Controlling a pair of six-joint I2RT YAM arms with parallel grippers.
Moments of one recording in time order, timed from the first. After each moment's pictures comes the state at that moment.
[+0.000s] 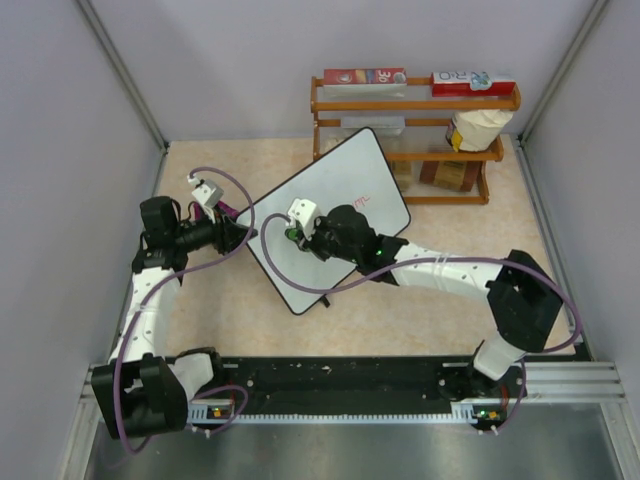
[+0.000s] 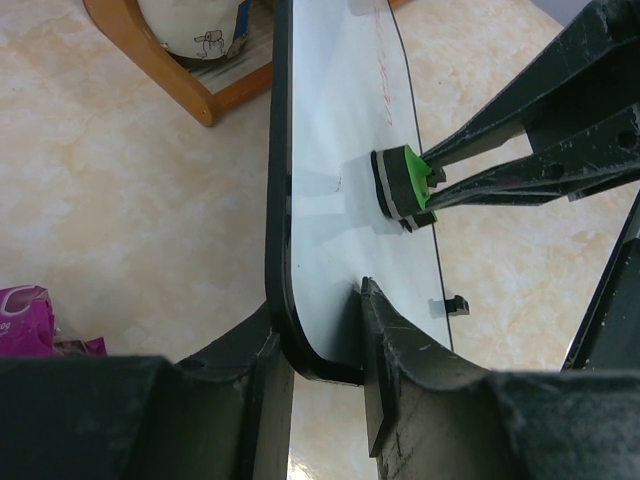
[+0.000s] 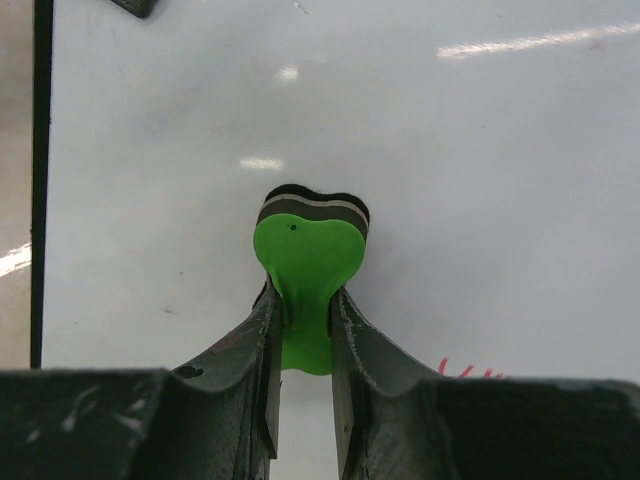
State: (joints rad) left arm 0.16 1.07 0.79 -0.24 1.06 0.21; right arm 0.97 1.63 1.11 0.15 0.00 -0.27
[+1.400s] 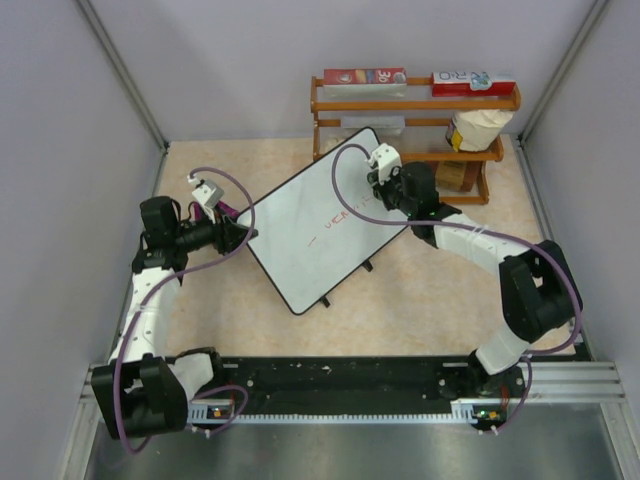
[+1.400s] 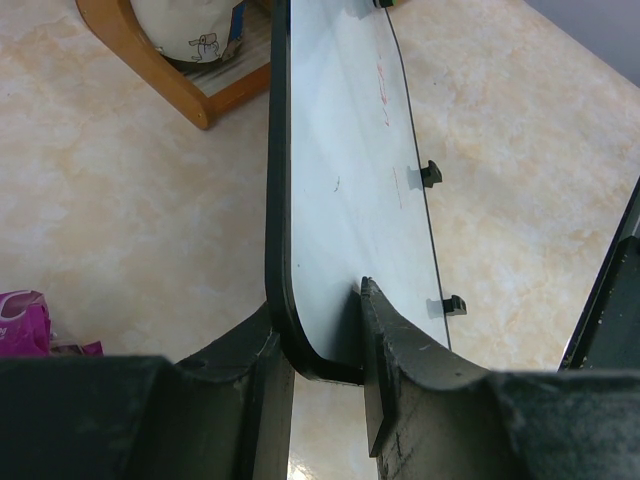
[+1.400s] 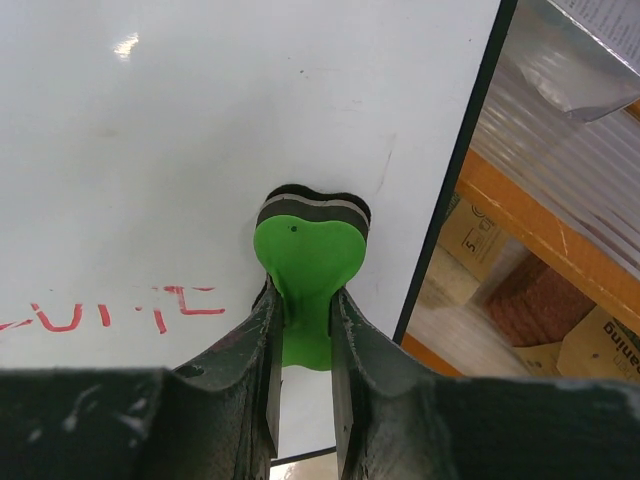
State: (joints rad) left arm 0.16 1.07 0.79 -0.24 1.07 0.21; right arm 0.47 1.61 1.05 0.22 0.01 -0.30
